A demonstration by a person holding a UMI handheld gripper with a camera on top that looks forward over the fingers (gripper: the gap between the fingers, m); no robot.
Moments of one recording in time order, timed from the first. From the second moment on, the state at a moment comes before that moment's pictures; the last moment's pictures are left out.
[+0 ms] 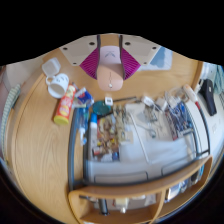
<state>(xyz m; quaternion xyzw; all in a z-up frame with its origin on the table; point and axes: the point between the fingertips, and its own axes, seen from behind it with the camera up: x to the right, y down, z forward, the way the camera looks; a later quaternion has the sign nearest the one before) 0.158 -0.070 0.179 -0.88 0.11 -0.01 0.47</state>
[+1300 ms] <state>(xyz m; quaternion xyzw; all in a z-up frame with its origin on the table) -0.038 -0.053 0.027 -0.94 0.02 0.02 0.33</state>
